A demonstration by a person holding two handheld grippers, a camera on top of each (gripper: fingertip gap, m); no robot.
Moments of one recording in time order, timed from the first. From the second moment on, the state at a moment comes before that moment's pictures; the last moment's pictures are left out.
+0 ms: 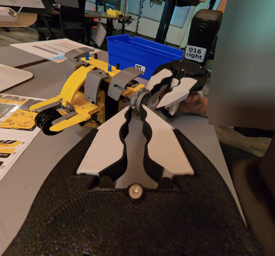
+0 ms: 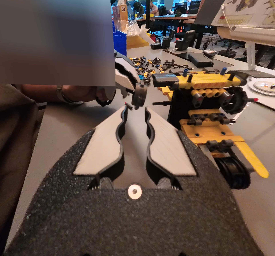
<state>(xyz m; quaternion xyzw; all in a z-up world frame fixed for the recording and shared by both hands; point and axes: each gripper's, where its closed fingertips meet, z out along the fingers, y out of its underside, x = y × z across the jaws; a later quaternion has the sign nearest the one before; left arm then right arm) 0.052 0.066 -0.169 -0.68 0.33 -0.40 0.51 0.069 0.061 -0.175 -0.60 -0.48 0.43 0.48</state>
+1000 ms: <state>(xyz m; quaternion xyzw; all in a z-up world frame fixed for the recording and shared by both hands) 0.065 0.064 -0.217 -0.71 0.45 -0.24 0.48 0.075 0.071 -0.196 -0.60 -0.54 0.29 0.51</state>
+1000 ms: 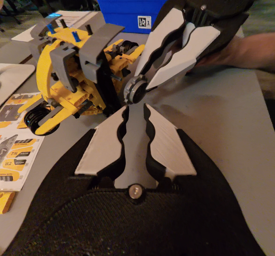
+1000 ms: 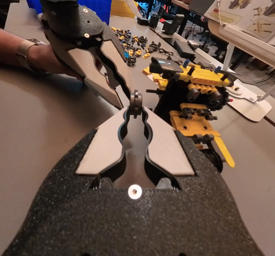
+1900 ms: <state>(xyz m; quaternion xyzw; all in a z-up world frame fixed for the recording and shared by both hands) 0.064 0.060 -0.220 -0.72 0.46 -0.22 0.48 0.073 0.069 -0.189 -0.60 -0.53 0.32 0.51</state>
